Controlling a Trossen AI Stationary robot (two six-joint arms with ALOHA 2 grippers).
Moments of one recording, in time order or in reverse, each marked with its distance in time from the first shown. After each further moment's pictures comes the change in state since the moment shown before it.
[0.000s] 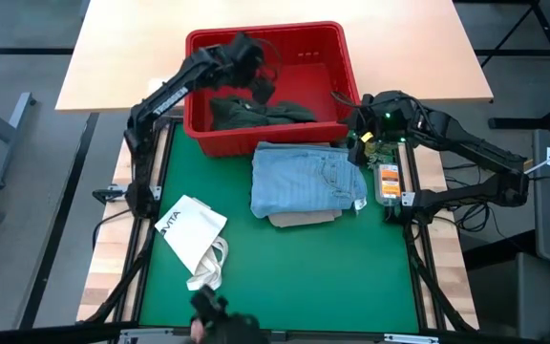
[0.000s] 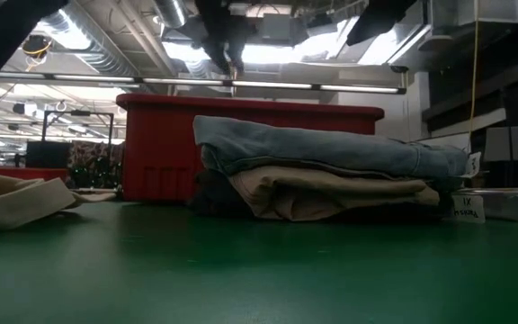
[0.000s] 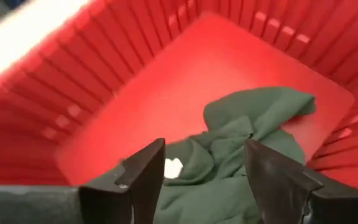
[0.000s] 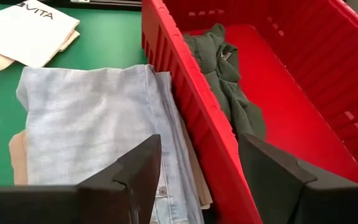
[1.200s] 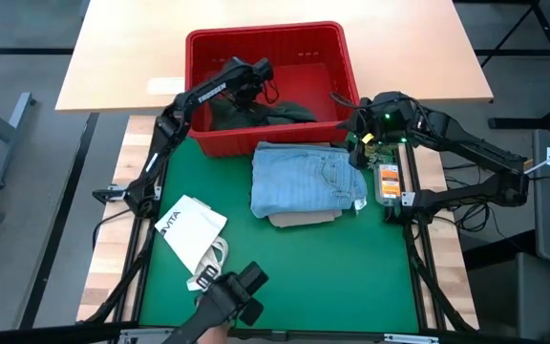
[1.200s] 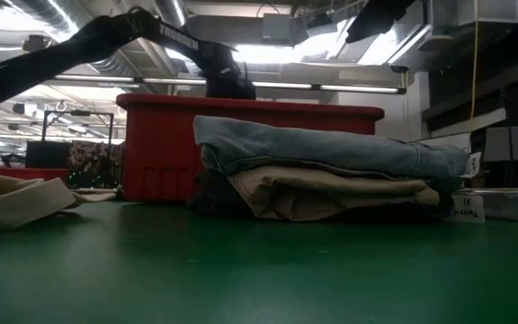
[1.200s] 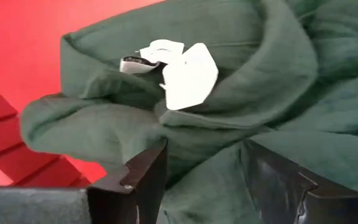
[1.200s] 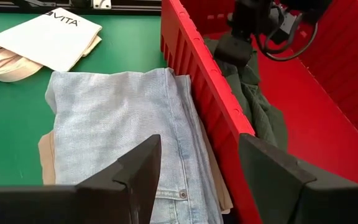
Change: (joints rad) left arm 0.163 0.395 0.000 -0.251 0.120 -0.097; right arm 0.002 0.000 0.000 -0.006 -0.071 0.028
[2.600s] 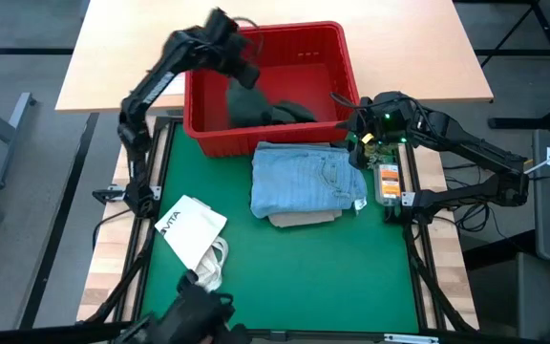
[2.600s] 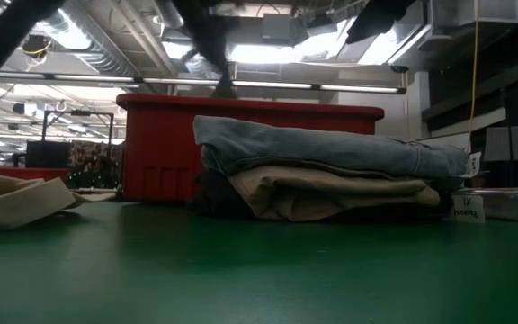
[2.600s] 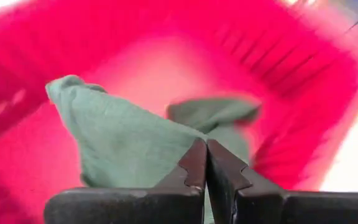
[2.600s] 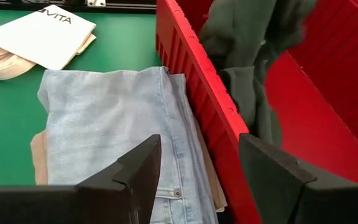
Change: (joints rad) left arm 0.018 -0.407 0.049 0.200 0.269 0.043; right arm 0.000 0.000 0.000 0.000 0.020 -0.009
